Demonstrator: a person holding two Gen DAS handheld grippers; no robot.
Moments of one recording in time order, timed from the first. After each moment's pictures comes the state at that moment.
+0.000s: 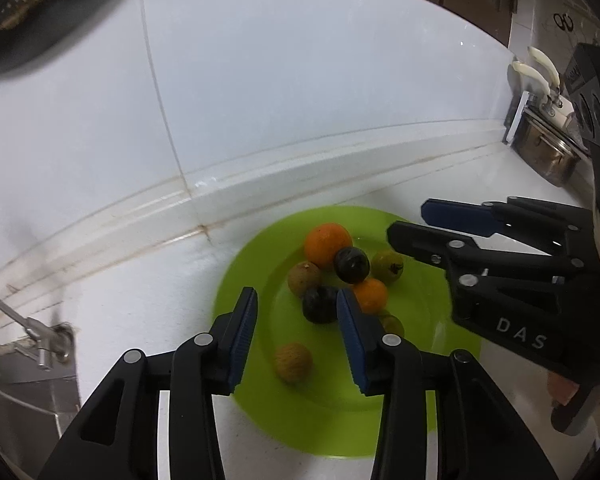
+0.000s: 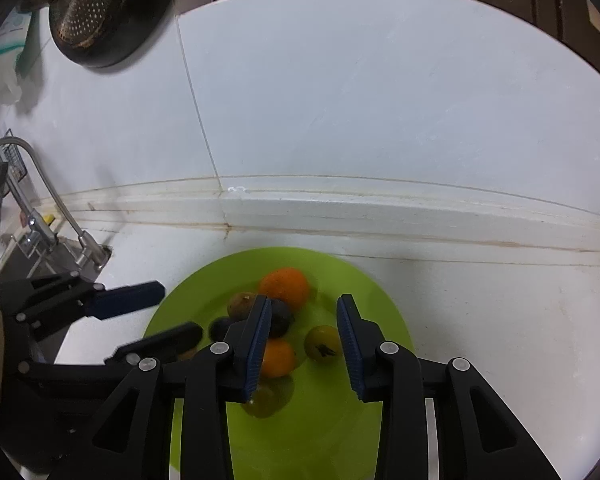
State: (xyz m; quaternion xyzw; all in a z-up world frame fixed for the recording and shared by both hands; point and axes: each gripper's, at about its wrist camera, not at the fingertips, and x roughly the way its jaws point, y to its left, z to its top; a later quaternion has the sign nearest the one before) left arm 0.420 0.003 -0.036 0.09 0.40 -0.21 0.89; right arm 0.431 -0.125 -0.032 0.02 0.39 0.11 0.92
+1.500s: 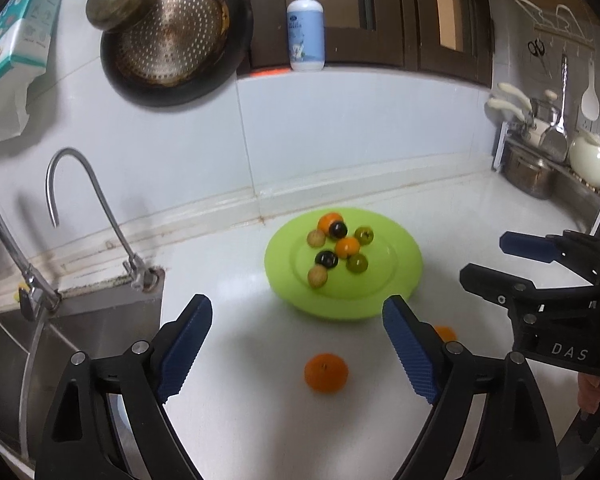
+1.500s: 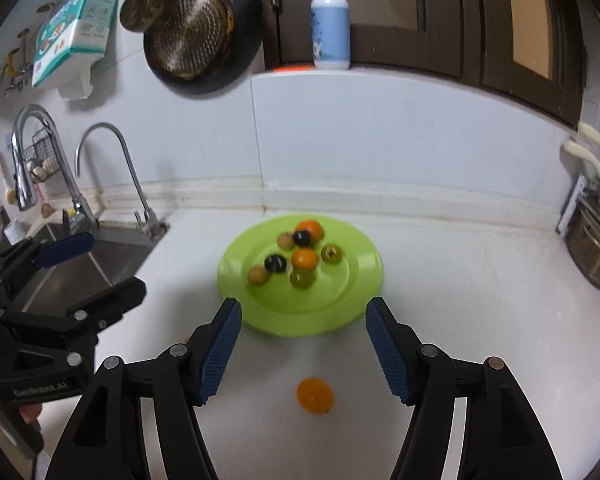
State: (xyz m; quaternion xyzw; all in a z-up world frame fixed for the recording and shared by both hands) left arm 0.243 0.058 0.023 0.08 0.32 -0.14 0.93; right arm 0.245 -0.120 0.026 0.00 0.35 0.08 0.93
